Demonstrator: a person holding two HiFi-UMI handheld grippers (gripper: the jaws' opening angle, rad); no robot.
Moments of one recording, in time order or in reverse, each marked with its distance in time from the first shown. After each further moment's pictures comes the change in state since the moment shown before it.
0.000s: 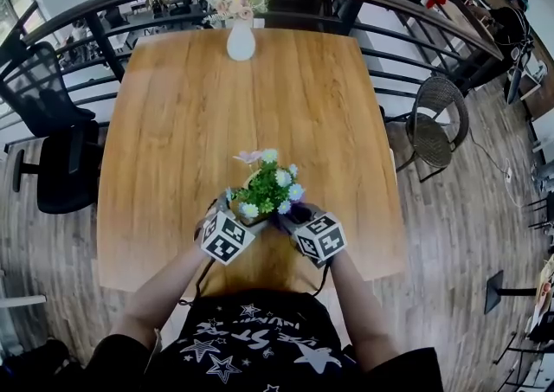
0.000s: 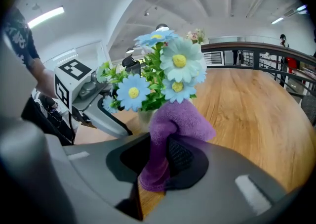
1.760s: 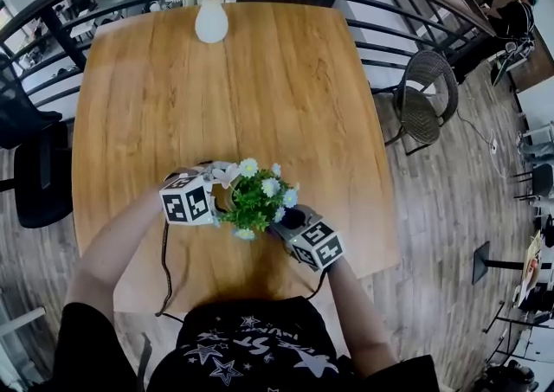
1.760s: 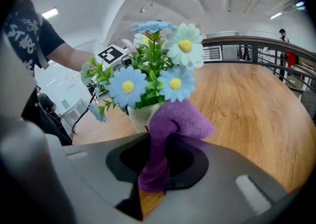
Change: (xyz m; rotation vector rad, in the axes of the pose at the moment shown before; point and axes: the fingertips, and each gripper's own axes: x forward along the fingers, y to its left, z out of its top) left arm 0.022 0.026 0.025 0.544 -0.036 -0.625; right arm 0.007 -0.017 -0.002 0.031 0.032 -0.009
